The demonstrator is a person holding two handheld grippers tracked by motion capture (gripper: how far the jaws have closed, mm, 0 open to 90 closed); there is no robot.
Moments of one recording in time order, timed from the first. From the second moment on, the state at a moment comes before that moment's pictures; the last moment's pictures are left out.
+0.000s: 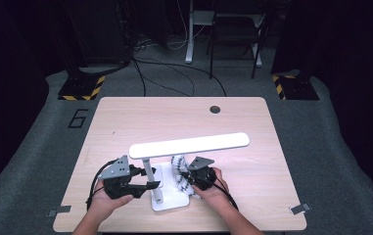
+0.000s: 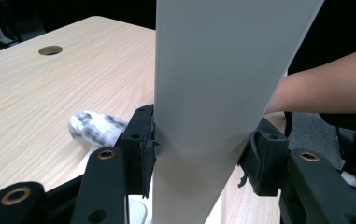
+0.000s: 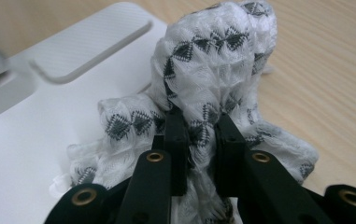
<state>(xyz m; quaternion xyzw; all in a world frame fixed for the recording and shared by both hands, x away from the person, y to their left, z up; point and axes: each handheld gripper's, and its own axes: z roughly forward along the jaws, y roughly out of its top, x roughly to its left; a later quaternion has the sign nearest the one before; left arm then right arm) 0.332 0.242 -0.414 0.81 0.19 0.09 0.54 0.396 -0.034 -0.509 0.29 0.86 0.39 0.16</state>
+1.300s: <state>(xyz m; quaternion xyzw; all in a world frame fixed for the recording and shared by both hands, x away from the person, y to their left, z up) 0.328 0.237 -0.414 0.82 0.16 0.06 0.55 0.400 0.035 -0.506 0.21 0.87 0.43 0.10</state>
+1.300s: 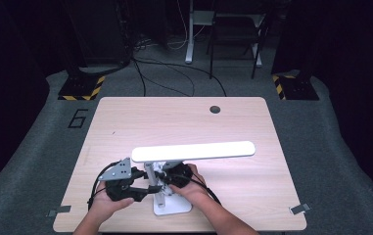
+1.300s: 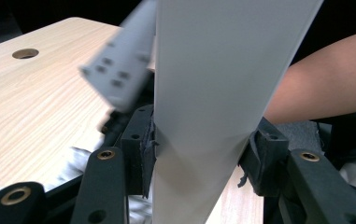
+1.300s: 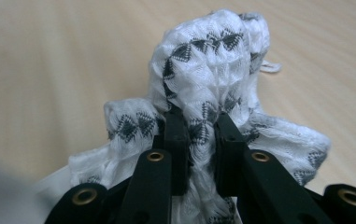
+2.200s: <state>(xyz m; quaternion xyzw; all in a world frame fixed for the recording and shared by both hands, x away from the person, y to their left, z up) 0.326 0.234 -0.413 0.82 0.16 0.07 0.54 0.456 0.067 -0.507 0.29 0.88 0.36 0.12</state>
